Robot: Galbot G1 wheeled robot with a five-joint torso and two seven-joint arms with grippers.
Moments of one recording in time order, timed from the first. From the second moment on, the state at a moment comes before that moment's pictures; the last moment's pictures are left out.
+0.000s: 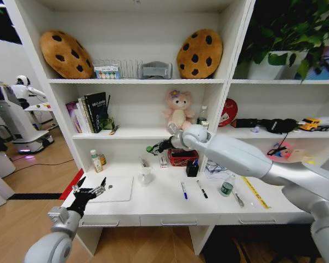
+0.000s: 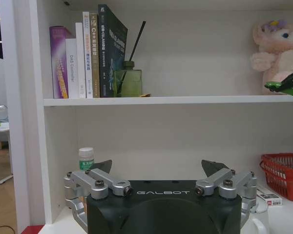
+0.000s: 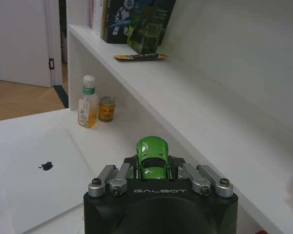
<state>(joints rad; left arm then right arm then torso) 1.58 -1.21 -0.80 -2.20 -0.43 0.22 0.04 0.28 0.94 -0.76 1.52 1.05 -0.74 -0.27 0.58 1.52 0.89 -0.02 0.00</state>
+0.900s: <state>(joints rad) 1.58 -1.21 -0.80 -2.20 -0.43 0.22 0.04 0.39 1.37 -0.72 0.71 0.82 -0.57 -0.36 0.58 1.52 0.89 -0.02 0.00</state>
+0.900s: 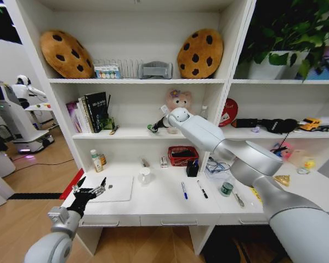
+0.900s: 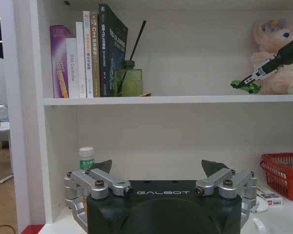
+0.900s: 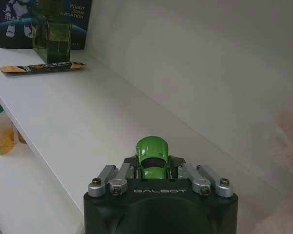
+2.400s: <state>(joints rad) 1.58 -1.21 -0.80 -2.20 -0.43 0.22 0.04 0.09 1.07 -0.68 1.78 1.56 -0.54 1.13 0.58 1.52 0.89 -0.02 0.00</state>
